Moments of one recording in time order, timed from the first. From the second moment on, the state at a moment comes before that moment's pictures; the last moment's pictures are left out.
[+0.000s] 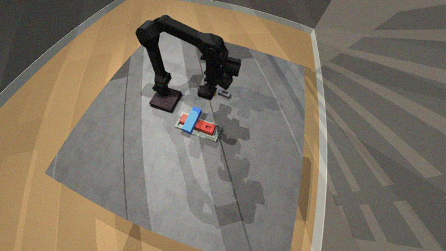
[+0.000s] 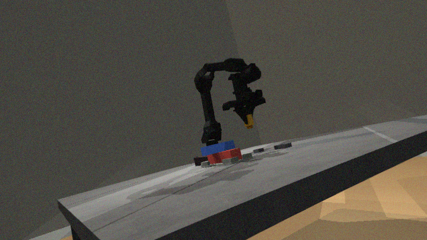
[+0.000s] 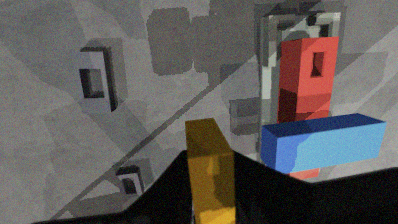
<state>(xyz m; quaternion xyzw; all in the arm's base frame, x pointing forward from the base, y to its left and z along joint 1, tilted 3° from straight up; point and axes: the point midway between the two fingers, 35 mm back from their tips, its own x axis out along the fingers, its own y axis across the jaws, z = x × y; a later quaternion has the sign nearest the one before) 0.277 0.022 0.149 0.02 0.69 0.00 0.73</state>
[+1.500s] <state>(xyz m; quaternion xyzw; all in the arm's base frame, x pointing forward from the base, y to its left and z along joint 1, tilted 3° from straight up) 0.312 -0.096 0.124 0.03 0.68 -0.01 0.73</state>
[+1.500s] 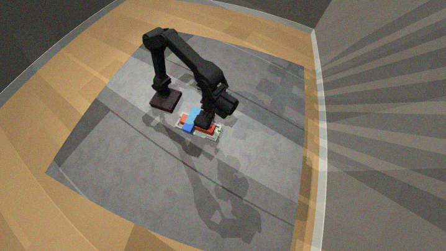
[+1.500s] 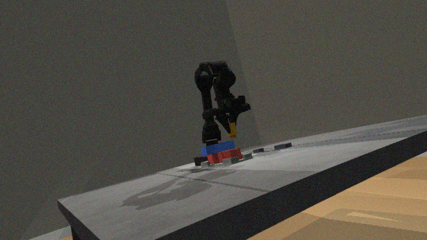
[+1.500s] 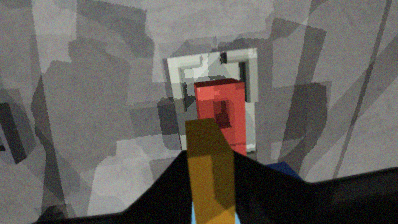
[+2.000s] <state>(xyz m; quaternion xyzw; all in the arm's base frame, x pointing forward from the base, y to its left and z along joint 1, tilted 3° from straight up) 0.313 -0.122 0.119 0.02 0.68 0.00 0.73</state>
